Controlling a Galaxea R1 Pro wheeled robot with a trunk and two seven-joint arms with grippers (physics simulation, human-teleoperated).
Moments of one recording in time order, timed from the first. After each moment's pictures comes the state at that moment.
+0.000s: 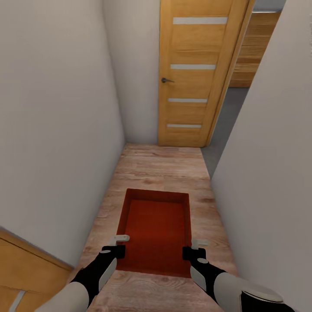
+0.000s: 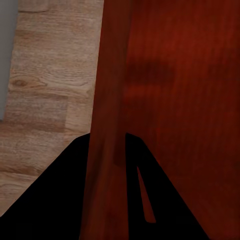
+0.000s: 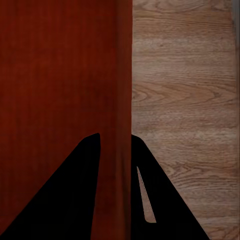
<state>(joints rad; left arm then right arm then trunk) -0.61 -0.06 -0.23 -0.46 0.24 0.22 0.23 -0.76 0.12 1.44 -0.04 -1.47 -0.21 -0.21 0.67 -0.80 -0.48</state>
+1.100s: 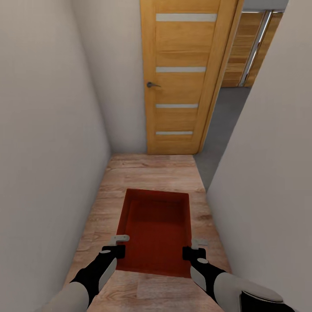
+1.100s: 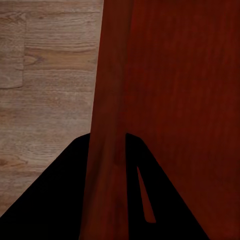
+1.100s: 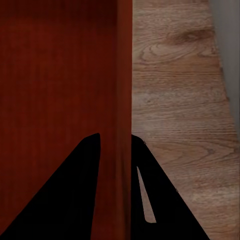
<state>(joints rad) -0.61 -0.06 -0.23 -0.46 0.24 0.22 0.23 -0.76 0.12 1.44 -0.04 -1.47 -0.21 -0.21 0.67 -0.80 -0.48</state>
